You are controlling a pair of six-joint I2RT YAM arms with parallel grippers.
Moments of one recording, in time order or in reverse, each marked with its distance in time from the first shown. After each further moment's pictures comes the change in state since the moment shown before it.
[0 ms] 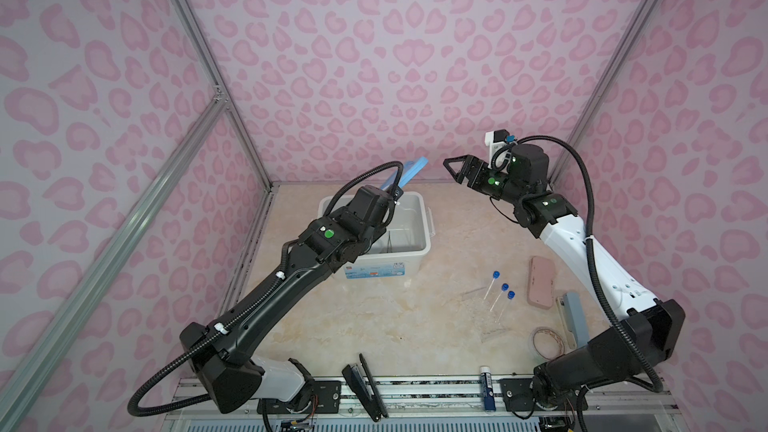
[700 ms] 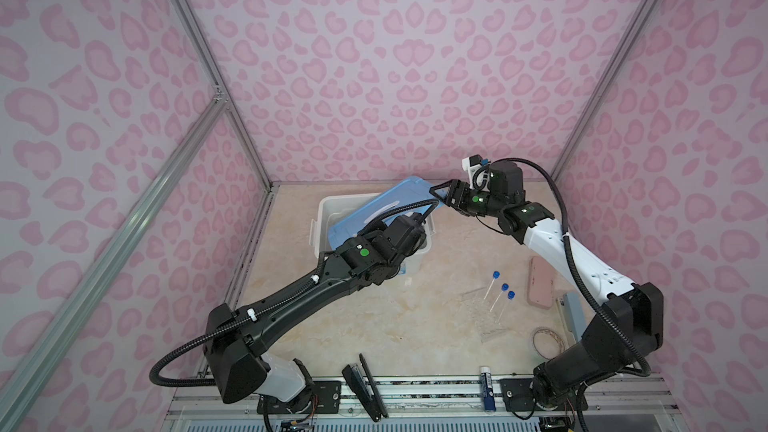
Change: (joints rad) left arm -0.161 0.050 -0.156 0.088 -0.215 0.005; right arm 0.019 0.034 -0.177 0.026 -0.139 0.069
